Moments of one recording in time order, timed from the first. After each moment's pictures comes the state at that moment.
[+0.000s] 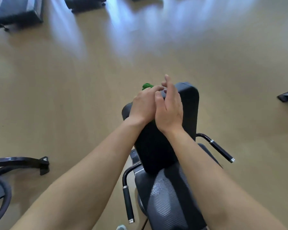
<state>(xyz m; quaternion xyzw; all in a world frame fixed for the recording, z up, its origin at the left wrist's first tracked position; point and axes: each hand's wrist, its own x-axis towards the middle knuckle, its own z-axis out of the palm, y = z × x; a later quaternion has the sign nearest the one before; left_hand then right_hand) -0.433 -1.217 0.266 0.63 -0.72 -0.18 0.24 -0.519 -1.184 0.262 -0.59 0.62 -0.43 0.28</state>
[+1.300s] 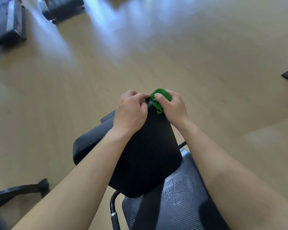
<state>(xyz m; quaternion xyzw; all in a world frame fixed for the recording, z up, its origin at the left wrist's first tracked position) -0.541 -1.304 0.242 0.65 -0.71 -0.15 0.21 -0.684 -1.315 0.183 -0.47 0.61 -0.45 0.45</state>
